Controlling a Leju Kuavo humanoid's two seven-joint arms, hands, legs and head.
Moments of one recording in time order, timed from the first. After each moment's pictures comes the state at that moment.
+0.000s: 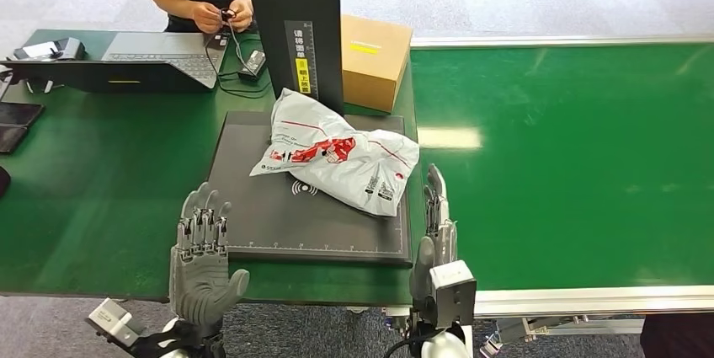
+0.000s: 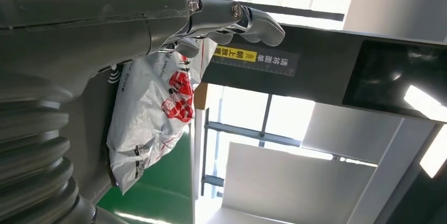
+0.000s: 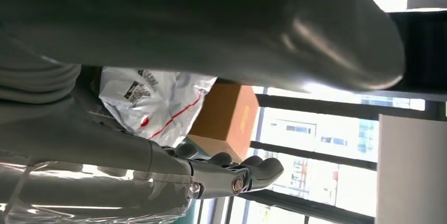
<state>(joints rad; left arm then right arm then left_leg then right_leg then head) 0.18 -0.16 -0.20 -1.46 -0.01 -0.04 -0.70 -0.05 0.04 0.59 -1.62 0.05 -0.62 -0.54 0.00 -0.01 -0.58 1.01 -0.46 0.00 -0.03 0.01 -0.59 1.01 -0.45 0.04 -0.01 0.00</state>
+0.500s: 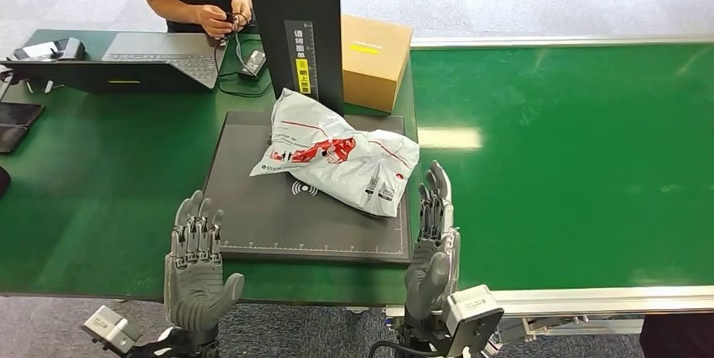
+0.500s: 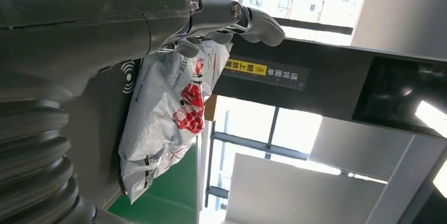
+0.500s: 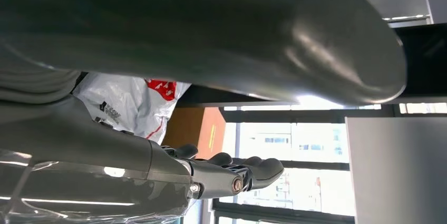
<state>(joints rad) 0.20 -0.14 -0.21 -1.47 0.02 0.01 -0.70 -0.03 0.03 0.70 -1.79 0.01 -0.66 -0.53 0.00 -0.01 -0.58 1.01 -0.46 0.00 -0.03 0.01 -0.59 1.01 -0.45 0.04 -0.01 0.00</state>
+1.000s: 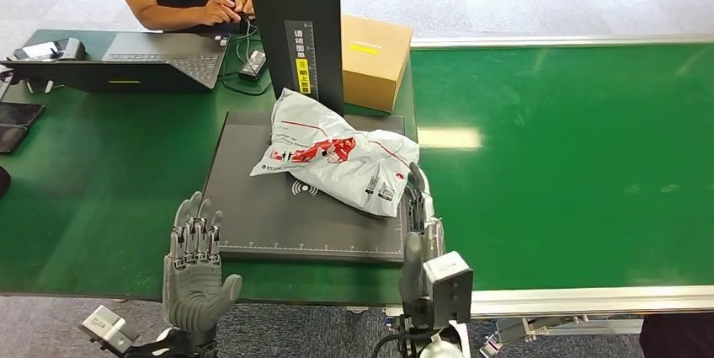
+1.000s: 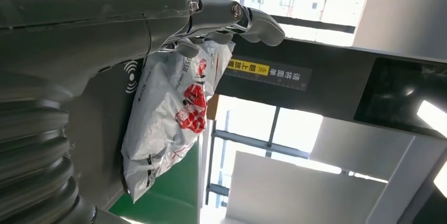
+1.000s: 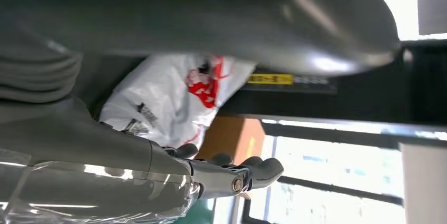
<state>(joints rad) 0.20 -0.13 -0.20 -1.46 0.04 -0.01 -0.70 -0.06 0.03 0.62 -1.69 0.08 -0.54 -0.36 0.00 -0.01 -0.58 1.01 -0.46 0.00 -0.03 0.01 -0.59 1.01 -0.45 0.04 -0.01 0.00</state>
